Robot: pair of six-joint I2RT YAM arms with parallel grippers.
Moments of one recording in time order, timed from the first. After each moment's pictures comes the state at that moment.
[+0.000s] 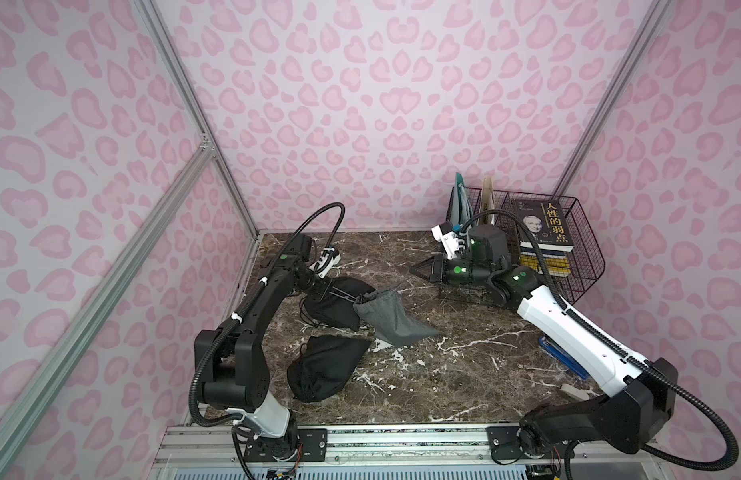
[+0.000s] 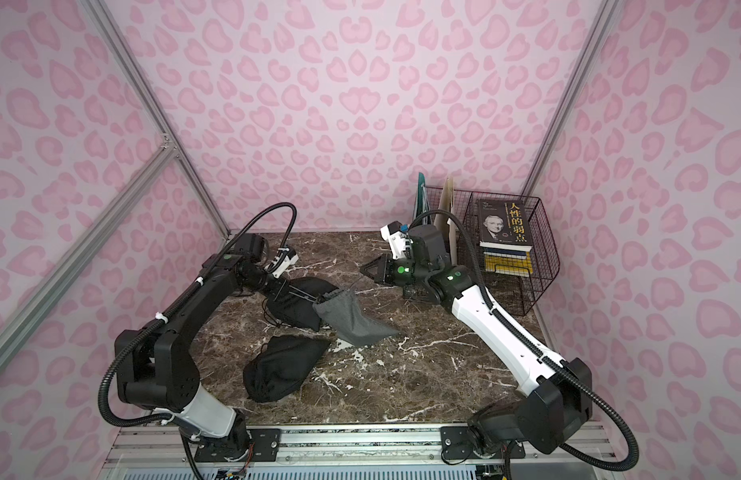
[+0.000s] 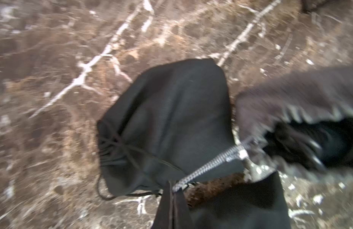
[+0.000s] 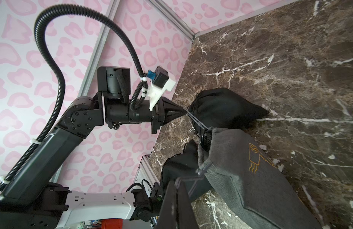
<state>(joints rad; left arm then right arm) -0.12 1.61 1.35 -0.86 0.22 0.38 0.53 1.39 1.32 -0.40 -0.58 0.71</state>
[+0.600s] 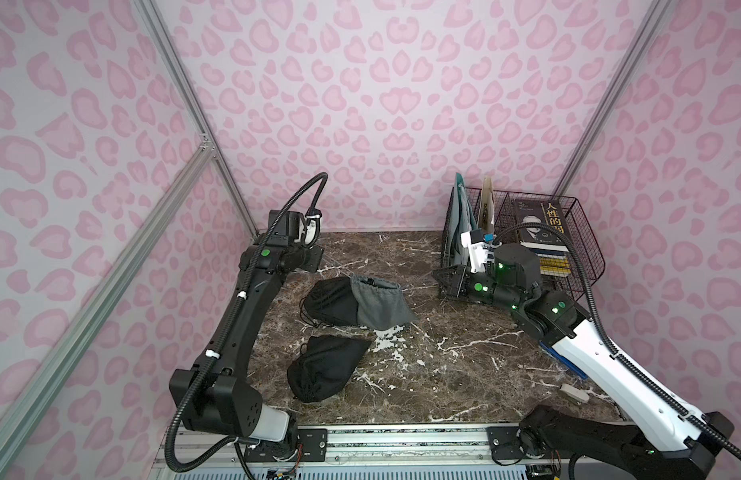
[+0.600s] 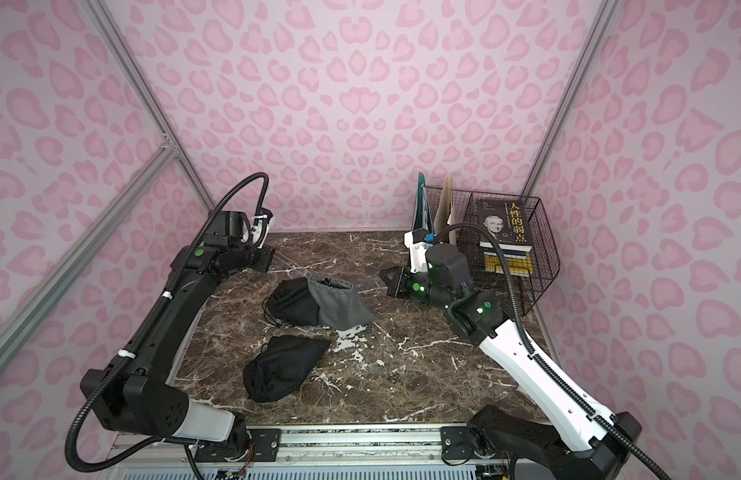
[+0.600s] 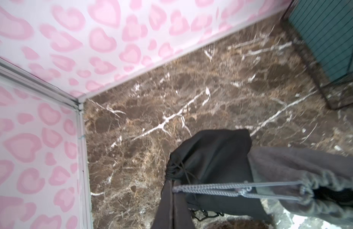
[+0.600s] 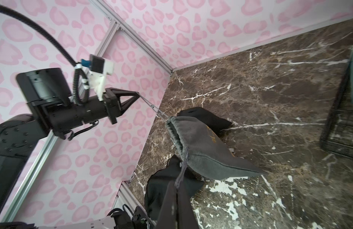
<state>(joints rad) -0.15 1.46 1.55 -0.80 0.01 0.25 0.61 1.11 1.20 -0.48 -0.21 0.73</state>
